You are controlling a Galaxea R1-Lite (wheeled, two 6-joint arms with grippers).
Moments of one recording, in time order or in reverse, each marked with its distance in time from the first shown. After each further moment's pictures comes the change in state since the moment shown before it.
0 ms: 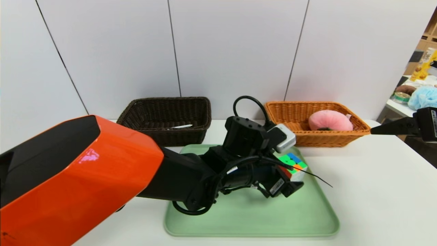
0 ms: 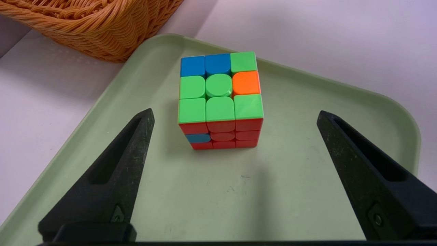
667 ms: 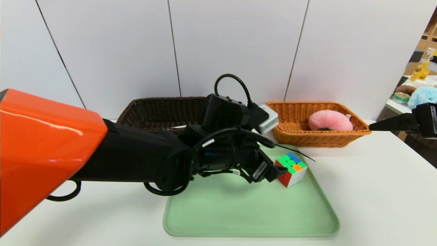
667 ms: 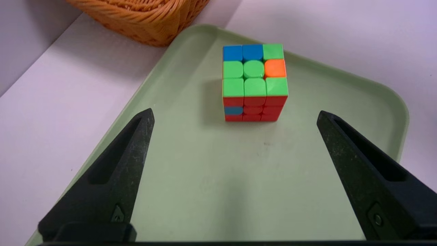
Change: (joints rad) left arm 0.058 -0.134 0.001 0.173 -0.004 0.003; right arm 0.015 0.004 -0.021 -0.001 0.004 0.004
